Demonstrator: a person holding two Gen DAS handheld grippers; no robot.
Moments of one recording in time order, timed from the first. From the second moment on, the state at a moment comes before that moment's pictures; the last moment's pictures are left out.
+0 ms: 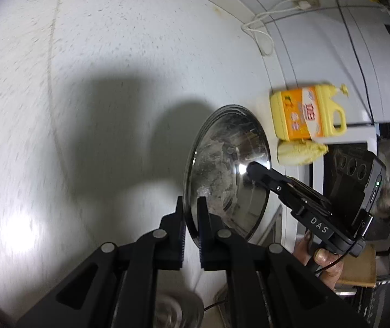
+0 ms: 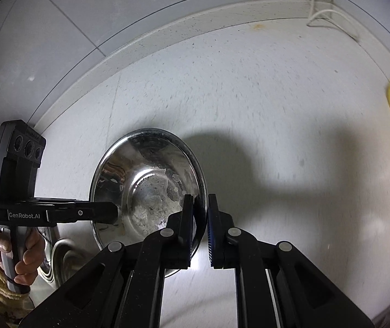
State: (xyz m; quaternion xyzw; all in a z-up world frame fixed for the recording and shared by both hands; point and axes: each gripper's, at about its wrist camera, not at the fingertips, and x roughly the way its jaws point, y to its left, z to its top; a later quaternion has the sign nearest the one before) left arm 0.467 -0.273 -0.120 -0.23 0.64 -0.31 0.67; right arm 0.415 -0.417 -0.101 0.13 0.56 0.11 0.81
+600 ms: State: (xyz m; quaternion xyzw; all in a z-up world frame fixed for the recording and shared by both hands) left arm 0.318 -0.137 -0.119 -0.24 0.62 -0.29 0.69; right arm 0.283 -0.305 -0.074 0.12 0.55 0.13 0.82
